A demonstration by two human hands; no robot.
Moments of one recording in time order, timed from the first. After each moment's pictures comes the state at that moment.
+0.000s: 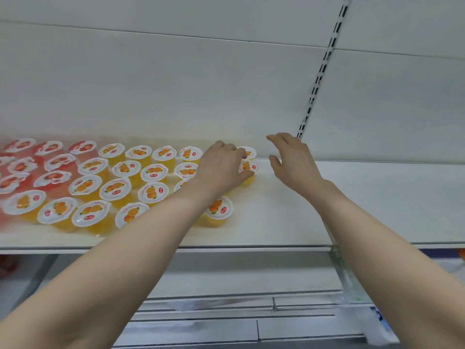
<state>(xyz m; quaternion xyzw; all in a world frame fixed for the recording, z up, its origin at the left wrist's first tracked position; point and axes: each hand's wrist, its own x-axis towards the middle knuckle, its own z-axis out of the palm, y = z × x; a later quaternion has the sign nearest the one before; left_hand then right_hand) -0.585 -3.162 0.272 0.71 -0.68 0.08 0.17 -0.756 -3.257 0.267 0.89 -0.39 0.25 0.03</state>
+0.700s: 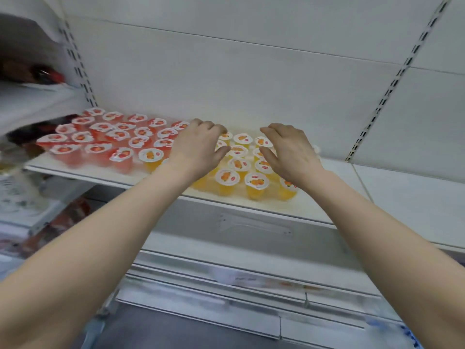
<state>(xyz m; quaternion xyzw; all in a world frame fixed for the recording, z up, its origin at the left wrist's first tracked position) -0.461 -2.966 0.307 0.77 -0.58 0.17 0.20 -0.642 -3.108 0.305 0.94 -0.24 0.23 0.10</state>
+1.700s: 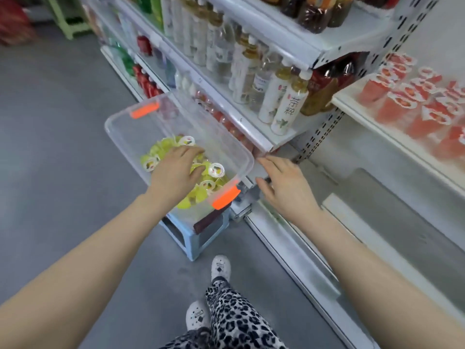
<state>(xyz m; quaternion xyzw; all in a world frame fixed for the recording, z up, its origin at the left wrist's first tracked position) -0.207 -2.397 0.096 0.94 -0.23 0.08 0.22 -0.291 -2.654 0.116 0.98 0.08 0.14 -0.09</state>
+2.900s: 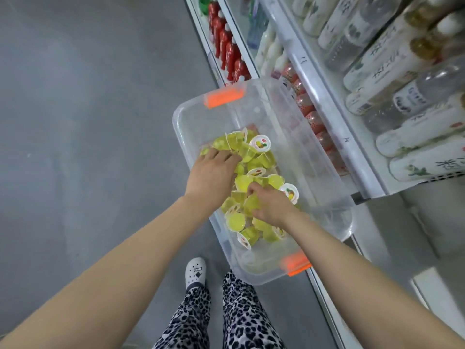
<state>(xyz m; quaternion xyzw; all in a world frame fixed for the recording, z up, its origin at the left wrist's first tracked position) -0.090 -2.326 0.019 0.98 -0.13 0.01 0.13 -0.100 -2.509 -0.021 0.93 0.12 -0.33 -0.15</state>
